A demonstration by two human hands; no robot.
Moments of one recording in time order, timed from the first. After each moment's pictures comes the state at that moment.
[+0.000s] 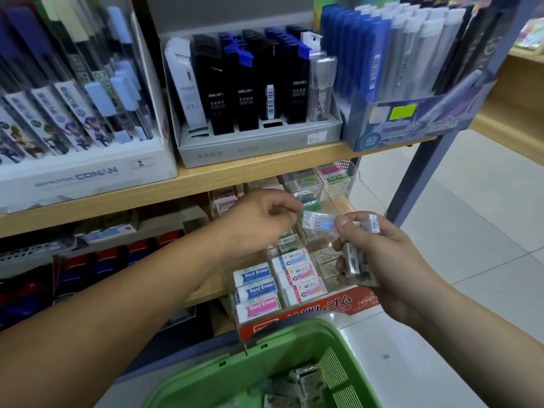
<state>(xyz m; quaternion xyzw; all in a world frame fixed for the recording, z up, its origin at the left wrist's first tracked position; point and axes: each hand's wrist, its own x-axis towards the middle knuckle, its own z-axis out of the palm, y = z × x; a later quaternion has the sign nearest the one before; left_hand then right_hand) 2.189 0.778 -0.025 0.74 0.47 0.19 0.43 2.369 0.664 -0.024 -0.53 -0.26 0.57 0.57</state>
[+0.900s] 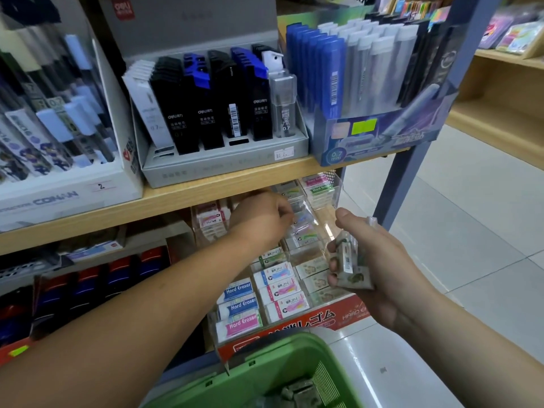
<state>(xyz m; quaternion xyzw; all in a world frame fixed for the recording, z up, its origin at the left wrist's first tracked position) 2.243 0.807 -0.046 0.80 0.55 0.17 0.20 2.387 0.668 -0.018 -0.50 -0.20 0.60 0.59</state>
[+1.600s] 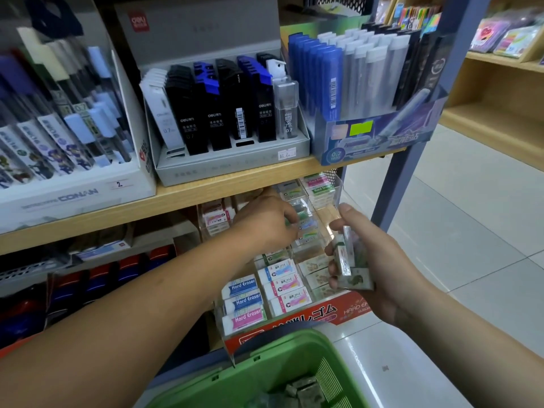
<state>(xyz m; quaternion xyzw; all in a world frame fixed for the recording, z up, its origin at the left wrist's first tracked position) 2.239 0.800 -0.033 0.82 0.53 0.08 0.19 2.385 0.661 -0.013 -0.49 -0.22 0.63 0.56</state>
